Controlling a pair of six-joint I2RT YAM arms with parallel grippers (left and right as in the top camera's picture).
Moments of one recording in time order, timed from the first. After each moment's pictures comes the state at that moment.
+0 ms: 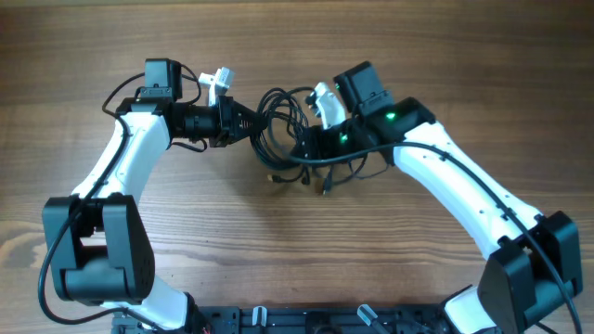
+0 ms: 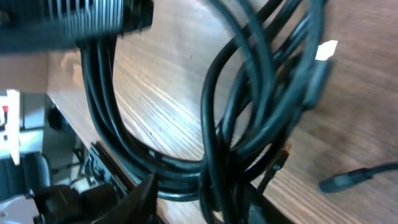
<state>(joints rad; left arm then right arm) 0.00 1.76 1.19 -0.66 1.15 -0.26 0.52 1.68 1.31 -0.76 -0.59 0.30</state>
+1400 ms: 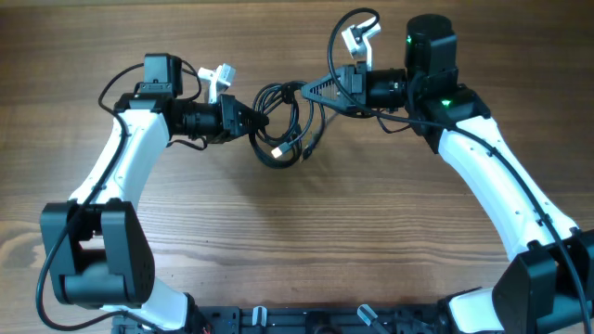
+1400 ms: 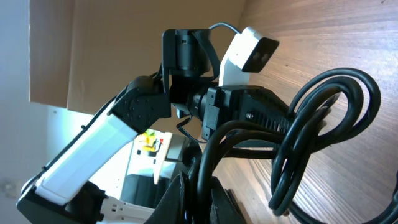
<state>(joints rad) -0.01 1.74 1.23 -0.72 1.02 -0.18 0.28 1.61 1.28 -0.14 -1.16 0.79</state>
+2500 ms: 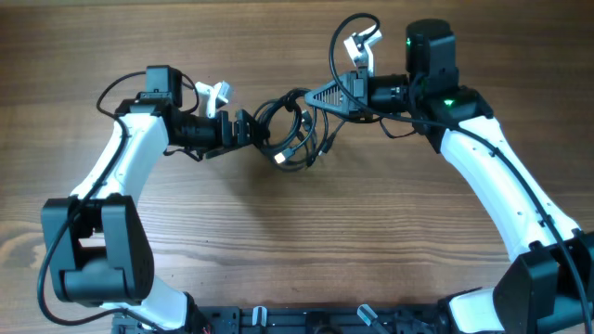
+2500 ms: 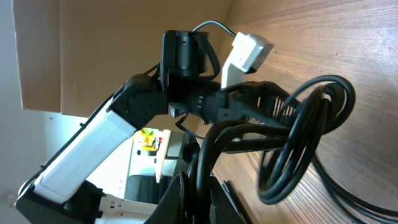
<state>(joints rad) 0.01 1.75 1.18 -0.78 0.93 0.00 0.27 1.61 1.29 -0.26 -1.15 0.74</state>
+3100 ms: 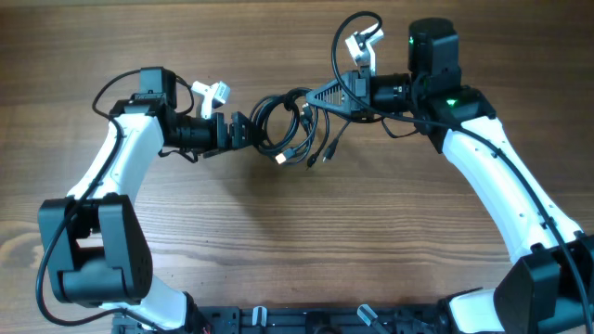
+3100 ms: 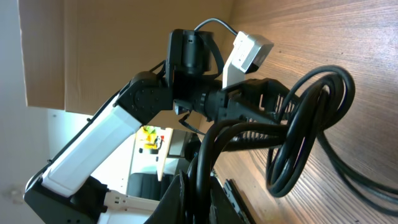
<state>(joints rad) 0.03 1.75 1.18 -0.80 0.89 0.04 0.27 1.60 1.29 -0.27 -1.16 0.74</state>
